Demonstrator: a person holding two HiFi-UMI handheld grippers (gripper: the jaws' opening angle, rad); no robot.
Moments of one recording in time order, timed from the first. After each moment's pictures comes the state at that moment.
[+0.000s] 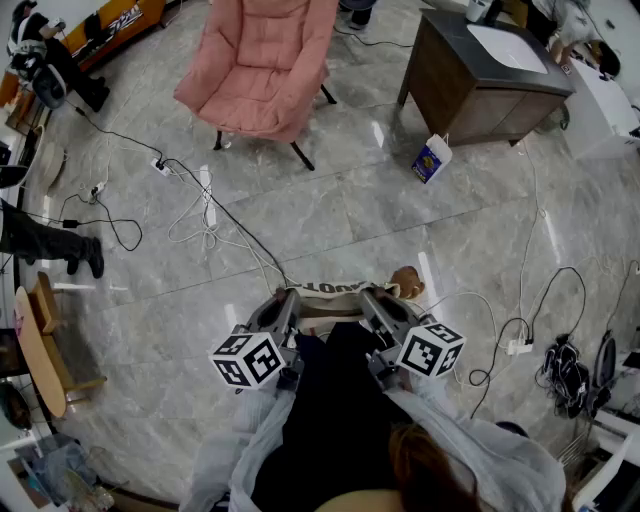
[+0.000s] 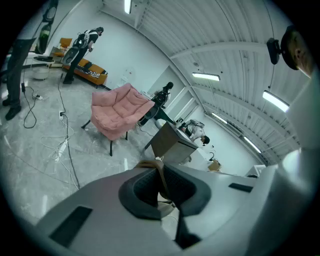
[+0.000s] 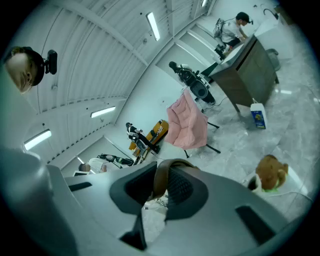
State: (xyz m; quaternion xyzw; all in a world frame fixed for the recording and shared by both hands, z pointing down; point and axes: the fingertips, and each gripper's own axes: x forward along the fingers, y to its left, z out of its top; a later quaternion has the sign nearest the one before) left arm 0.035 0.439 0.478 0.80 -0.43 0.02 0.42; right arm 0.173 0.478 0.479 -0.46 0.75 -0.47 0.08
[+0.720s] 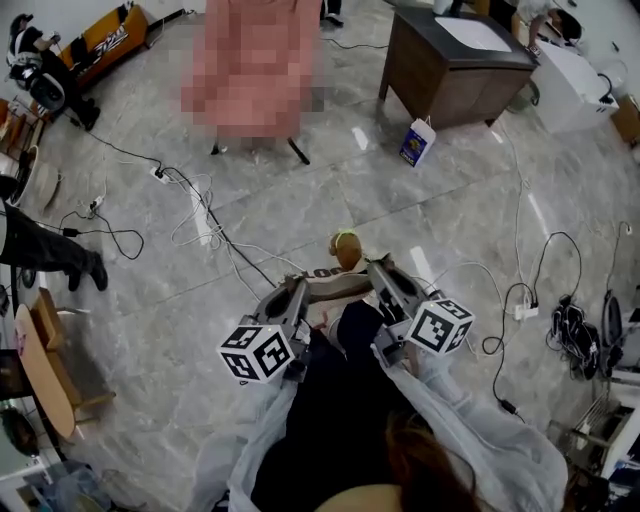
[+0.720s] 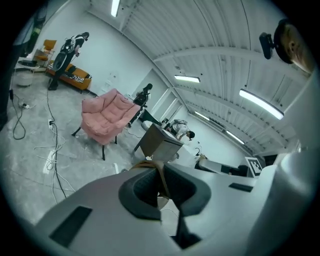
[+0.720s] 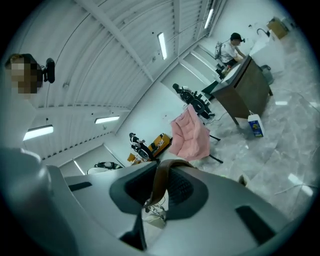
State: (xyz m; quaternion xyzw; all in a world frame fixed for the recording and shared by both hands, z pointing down) left arm -0.022 0.543 0.440 0.85 -0.38 0.01 0.37; right arm 0.116 0.564 0.434 -0.50 0.75 -0.41 0.13
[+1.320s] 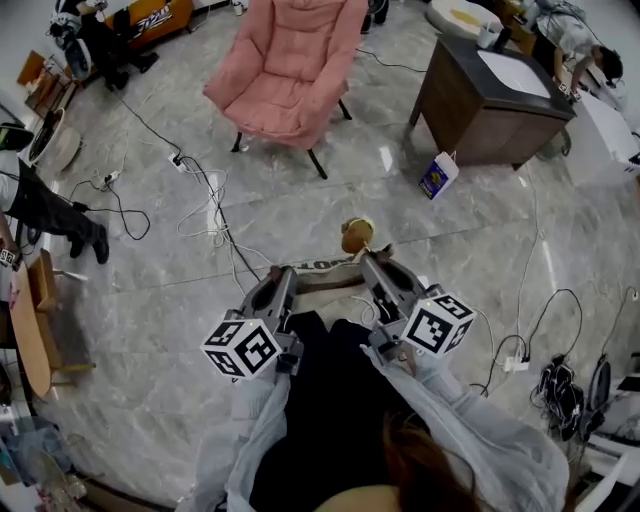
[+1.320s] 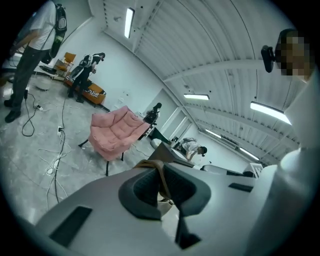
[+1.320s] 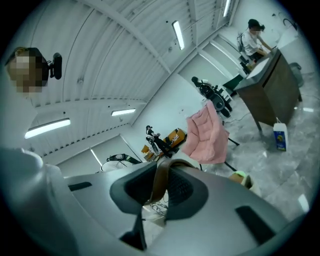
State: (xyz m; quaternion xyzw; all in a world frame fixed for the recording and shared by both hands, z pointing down) left arm -0.002 0.466 0.414 0.81 -0.47 -0.08 0.35; right arm 0.141 0.471 0.402 -0.41 0.82 -0.38 0.11
